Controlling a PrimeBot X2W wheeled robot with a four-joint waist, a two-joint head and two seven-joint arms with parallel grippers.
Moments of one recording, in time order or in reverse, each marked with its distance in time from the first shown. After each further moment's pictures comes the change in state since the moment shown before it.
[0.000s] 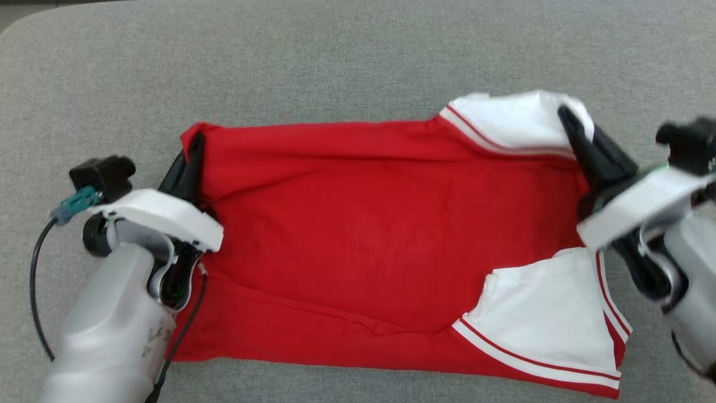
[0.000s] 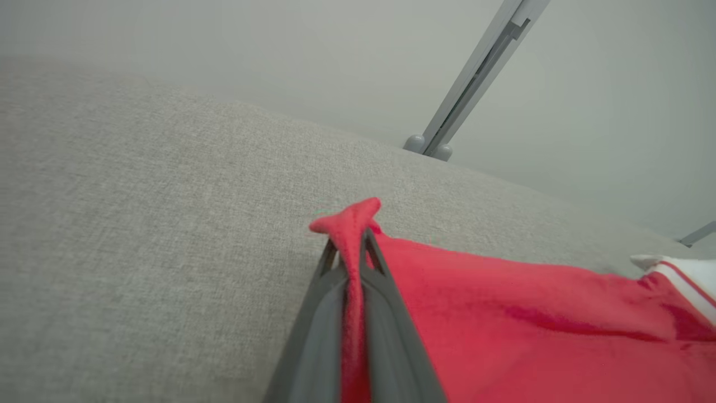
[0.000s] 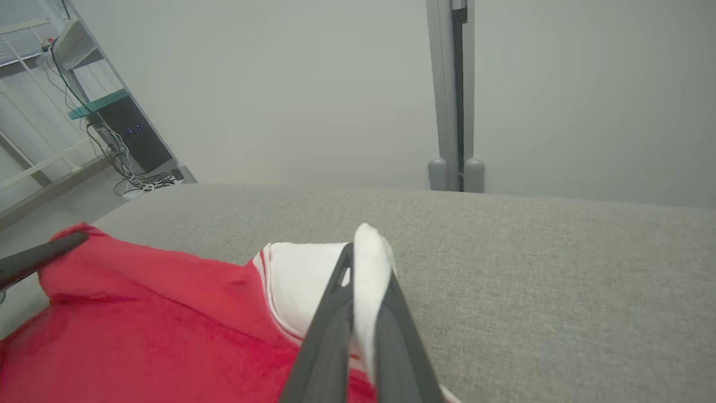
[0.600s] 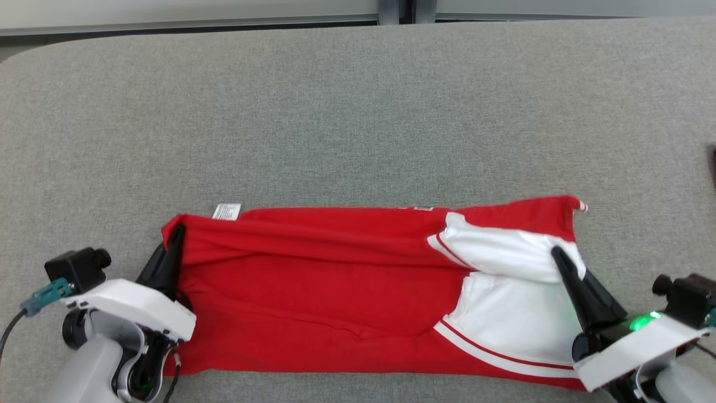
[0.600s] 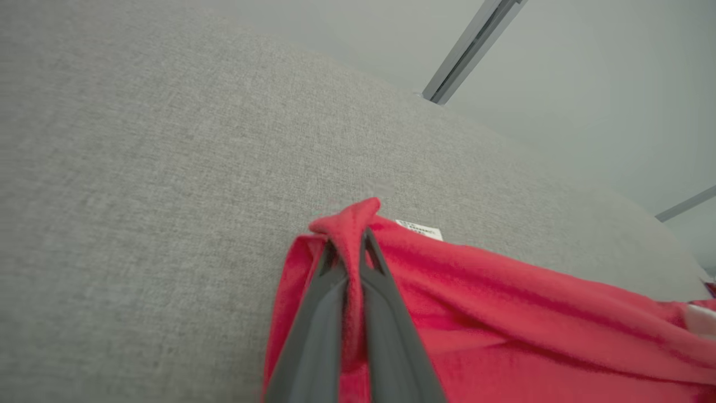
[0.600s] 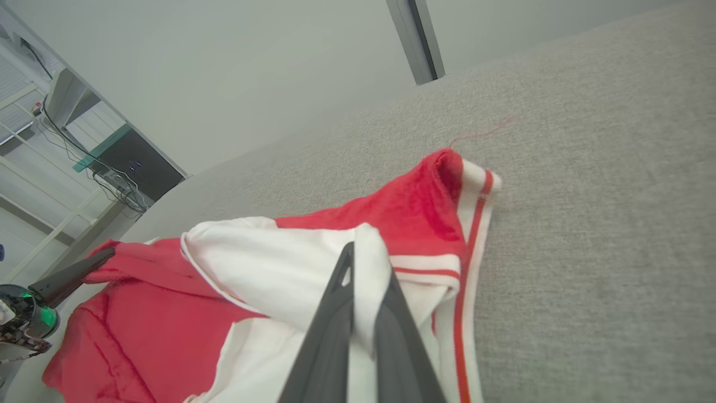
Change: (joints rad) left arm 0.355 0.150 0.031 -0.340 -0.115 0.065 0.086; right arm 0.524 0.028 -0.173 -0.256 0.037 0.000 -0.050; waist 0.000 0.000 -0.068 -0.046
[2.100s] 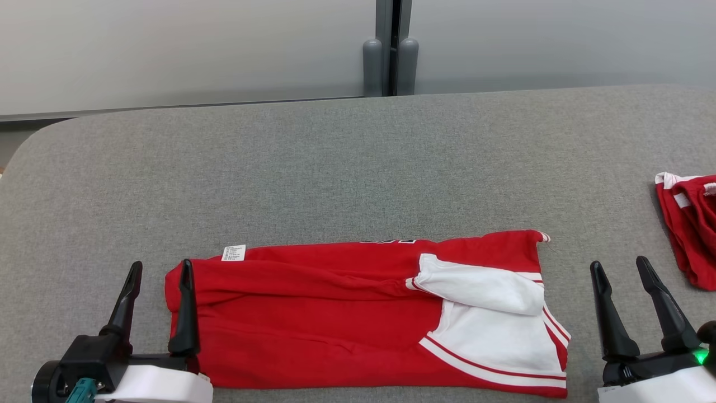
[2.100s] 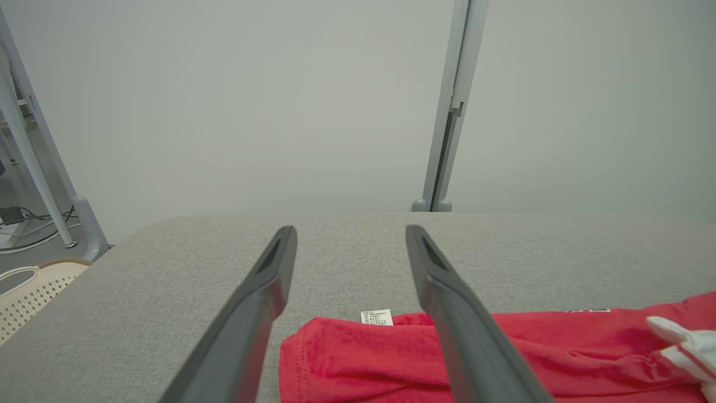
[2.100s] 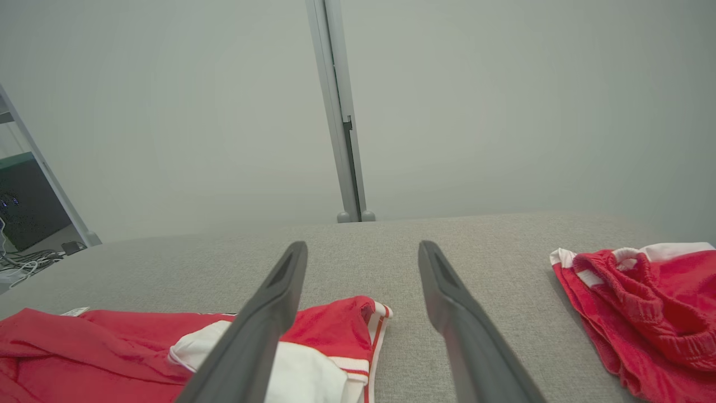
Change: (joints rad) left arm 0.382 -0.036 0.145 -0.510 0.521 0.322 -0.083; right arm 0.312 0.323 -0.505 -0.275 -0.597 0.000 0.115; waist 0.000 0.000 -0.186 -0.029
